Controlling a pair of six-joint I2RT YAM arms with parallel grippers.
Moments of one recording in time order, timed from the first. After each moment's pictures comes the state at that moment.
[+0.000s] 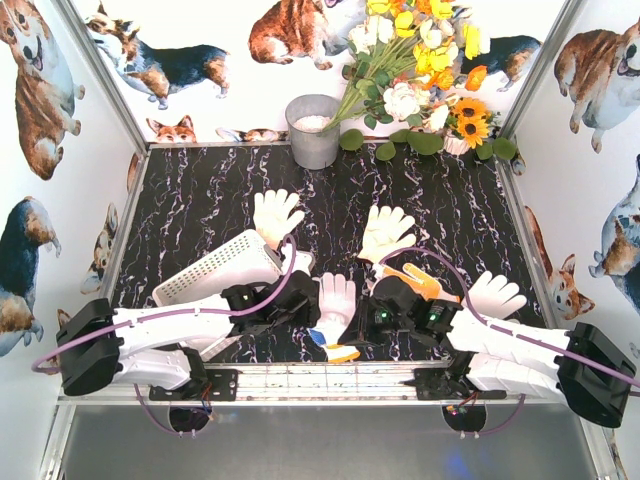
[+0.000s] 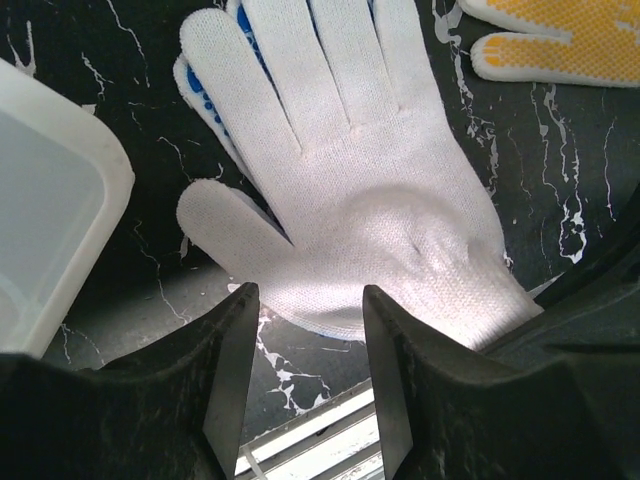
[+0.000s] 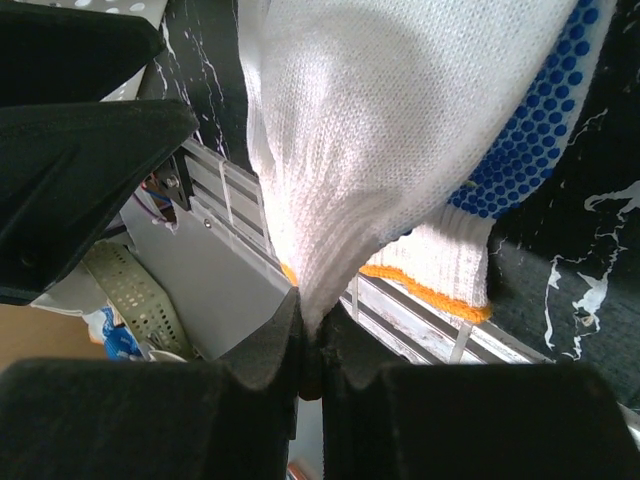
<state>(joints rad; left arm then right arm) -1.11 1.23 0.70 -0.33 -0.27 -0.81 0.94 1.00 0.39 -0.15 -0.29 1.16</state>
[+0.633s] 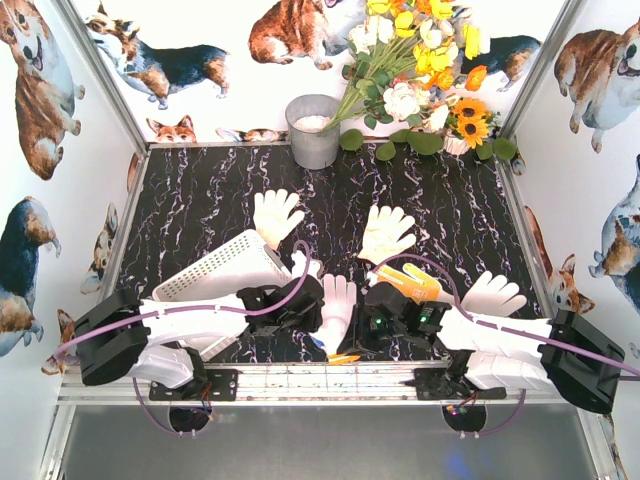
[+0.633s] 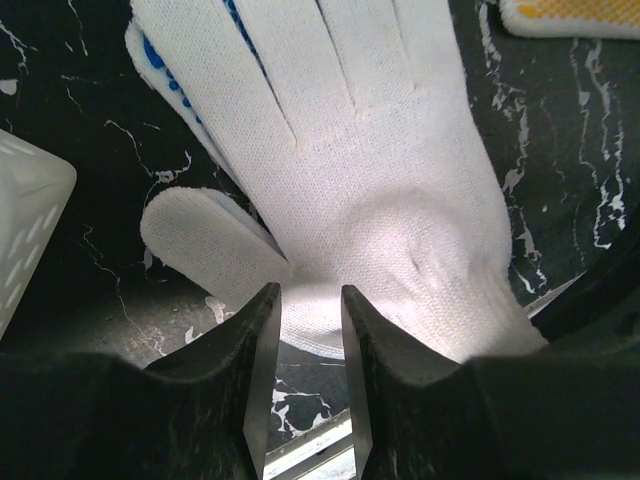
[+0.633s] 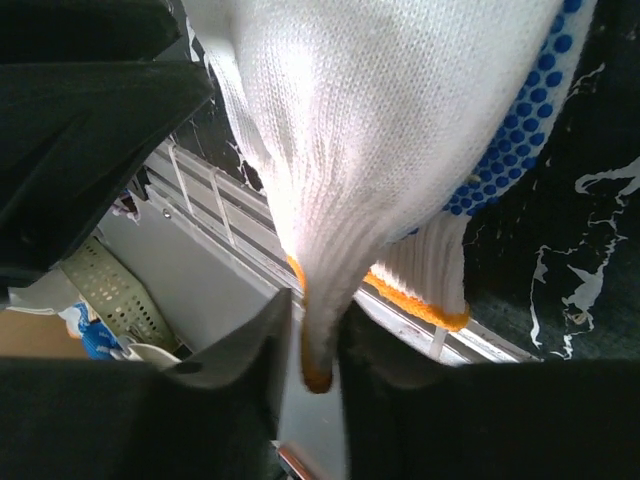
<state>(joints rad) -1.11 1.35 0.67 -0.22 -0.21 -0.81 0.99 1.09 0.38 -0.13 -0.30 1.18</state>
